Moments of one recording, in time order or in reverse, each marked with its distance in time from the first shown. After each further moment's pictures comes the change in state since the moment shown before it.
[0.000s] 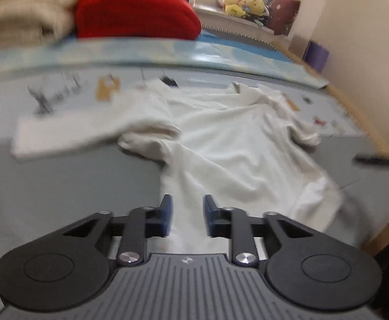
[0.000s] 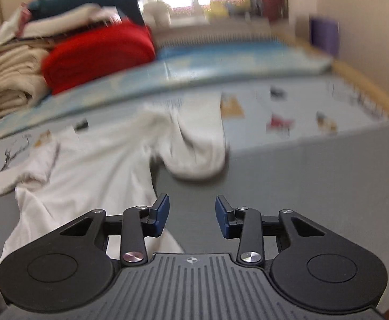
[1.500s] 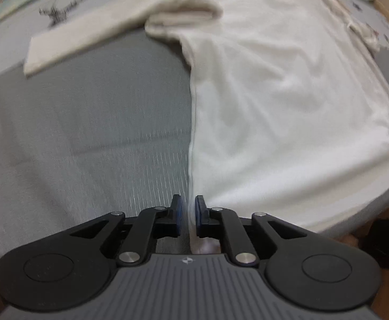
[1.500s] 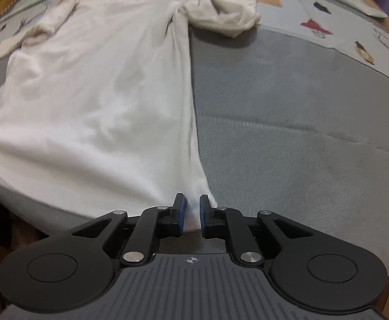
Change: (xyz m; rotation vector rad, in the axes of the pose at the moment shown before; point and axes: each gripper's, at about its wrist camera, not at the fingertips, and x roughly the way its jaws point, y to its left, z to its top) left arm 0.043 0.016 -0.039 0.077 0.417 0.234; right arm 0.015 -0.008 -0.066 -0.249 0.392 0.054
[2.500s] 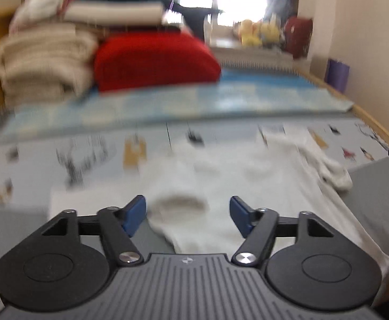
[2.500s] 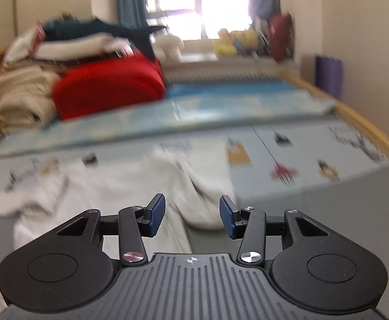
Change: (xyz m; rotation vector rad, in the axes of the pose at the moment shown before) left arm -0.114 -0.015 0.095 -0.022 -0.617 0.018; right arm -0.094 0.034 0.091 0.159 -0.643 -0.082
